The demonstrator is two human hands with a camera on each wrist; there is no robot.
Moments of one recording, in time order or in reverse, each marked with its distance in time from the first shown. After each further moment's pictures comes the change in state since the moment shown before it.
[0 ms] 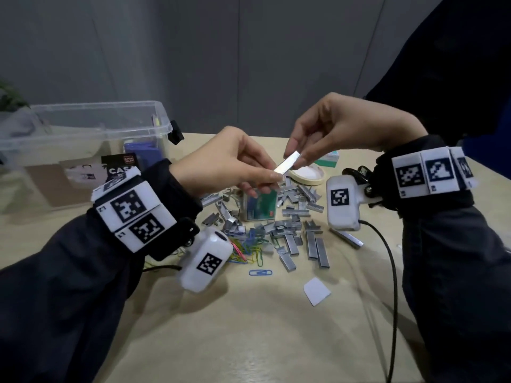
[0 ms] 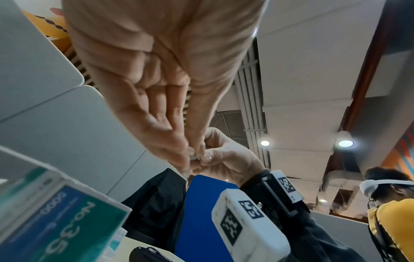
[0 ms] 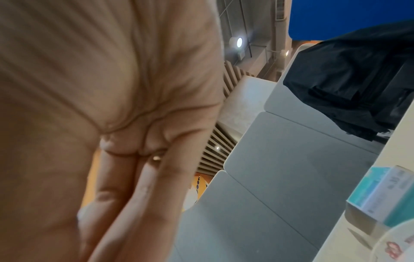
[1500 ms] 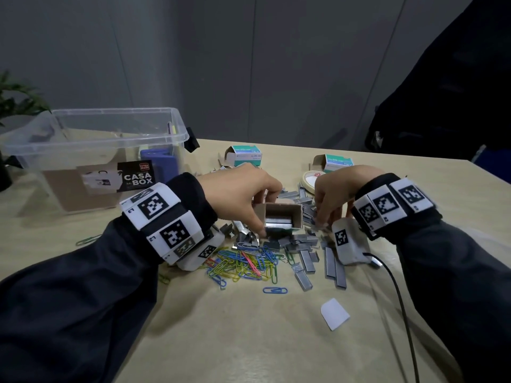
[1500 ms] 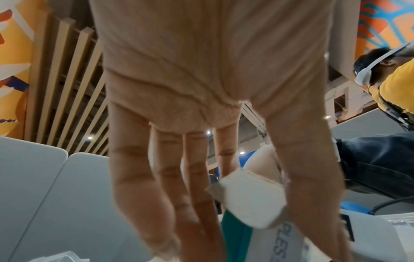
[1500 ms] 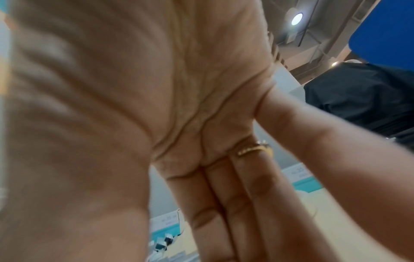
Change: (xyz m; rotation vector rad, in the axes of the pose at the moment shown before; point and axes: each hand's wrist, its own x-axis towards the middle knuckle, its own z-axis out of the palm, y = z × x) left_hand 0.021 -0.037 -0.019 0.916 -0.223 0.150; right_hand 0.054 0.058 0.039 -0.618 -0.282 0.664
